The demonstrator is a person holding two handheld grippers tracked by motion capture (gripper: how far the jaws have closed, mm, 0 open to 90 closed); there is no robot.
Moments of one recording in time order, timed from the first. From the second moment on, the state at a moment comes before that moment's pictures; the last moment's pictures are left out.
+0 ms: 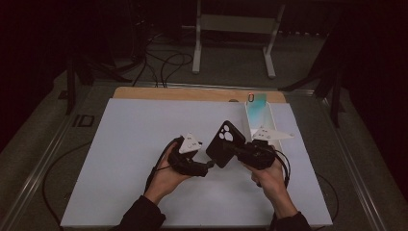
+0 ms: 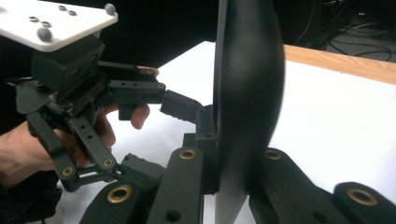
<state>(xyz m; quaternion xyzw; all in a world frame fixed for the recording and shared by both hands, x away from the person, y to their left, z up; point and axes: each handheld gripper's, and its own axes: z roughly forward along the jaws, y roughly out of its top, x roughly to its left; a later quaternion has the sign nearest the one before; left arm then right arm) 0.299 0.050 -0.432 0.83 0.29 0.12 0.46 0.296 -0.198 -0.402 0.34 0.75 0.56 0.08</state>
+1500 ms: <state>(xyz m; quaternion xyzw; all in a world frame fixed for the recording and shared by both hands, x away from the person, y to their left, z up) 0.291 0.049 -0.433 0.85 0.20 0.04 0.48 0.287 -0.192 -0.390 0.21 0.78 0.59 0.01</state>
